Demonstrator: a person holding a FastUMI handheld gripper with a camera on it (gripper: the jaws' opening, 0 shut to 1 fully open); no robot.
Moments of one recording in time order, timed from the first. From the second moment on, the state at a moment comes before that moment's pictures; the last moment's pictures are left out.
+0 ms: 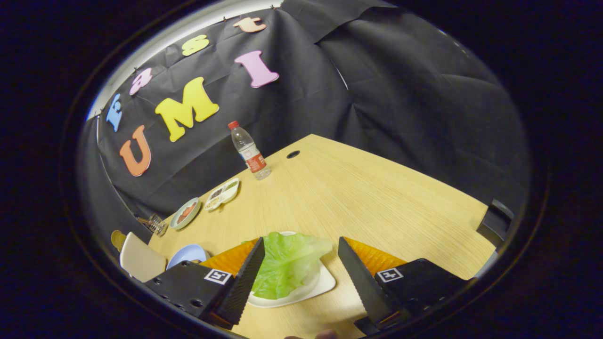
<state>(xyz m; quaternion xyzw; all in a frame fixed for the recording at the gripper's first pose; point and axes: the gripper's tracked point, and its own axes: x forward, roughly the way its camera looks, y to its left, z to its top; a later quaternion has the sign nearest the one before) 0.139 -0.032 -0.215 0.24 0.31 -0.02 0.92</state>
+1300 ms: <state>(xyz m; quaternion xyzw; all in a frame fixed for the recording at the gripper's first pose) 0.156 -0.012 -0.174 0.24 0.27 0.01 0.93</state>
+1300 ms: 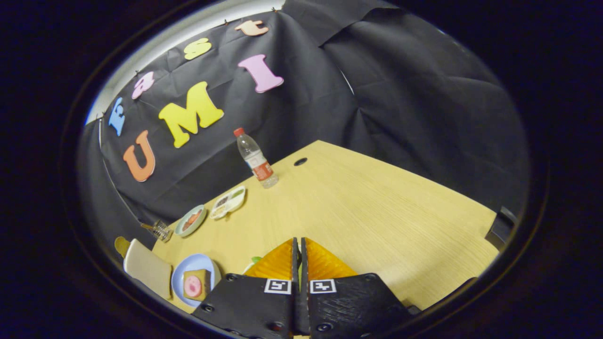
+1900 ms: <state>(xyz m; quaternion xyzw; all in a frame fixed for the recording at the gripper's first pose) 0.134 0.096 -0.059 0.21 0.19 0.09 0.95</state>
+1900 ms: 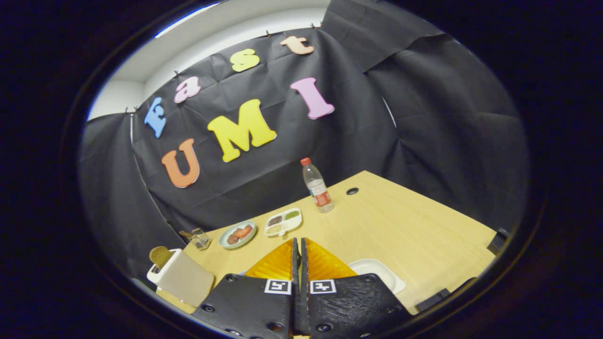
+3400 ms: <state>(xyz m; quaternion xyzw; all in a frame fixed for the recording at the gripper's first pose) 0.134 0.230 -0.174 0.20 0.27 0.15 0.93</state>
